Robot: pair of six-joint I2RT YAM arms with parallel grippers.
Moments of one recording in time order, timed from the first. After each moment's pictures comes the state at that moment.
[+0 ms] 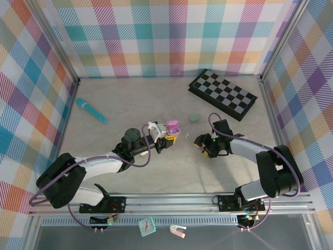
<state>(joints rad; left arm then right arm) -0.72 1.36 0.48 0.81 0.38 0.03 0.35 1.44 0.60 -0.23 -0.43 0.98</state>
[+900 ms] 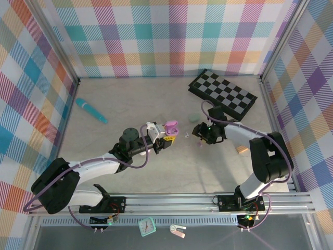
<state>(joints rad) -0.71 1.29 0.48 0.71 0.38 0.07 0.36 1.61 0.89 -0.39 -0.31 0.75</state>
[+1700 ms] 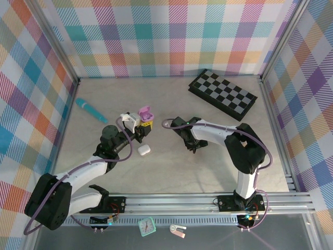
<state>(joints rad) -0.43 1.12 0.40 0.70 0.32 -0.02 0.77 1.85 1.21 -0.94 0.45 0.53</state>
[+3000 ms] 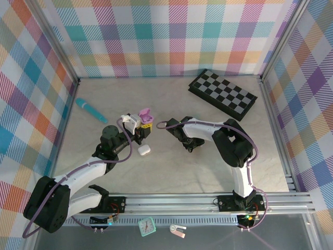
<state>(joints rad) -0.43 1.10 0.40 0.62 0.32 0.00 0.78 2.00 1.31 -1.00 0.53 0.49</state>
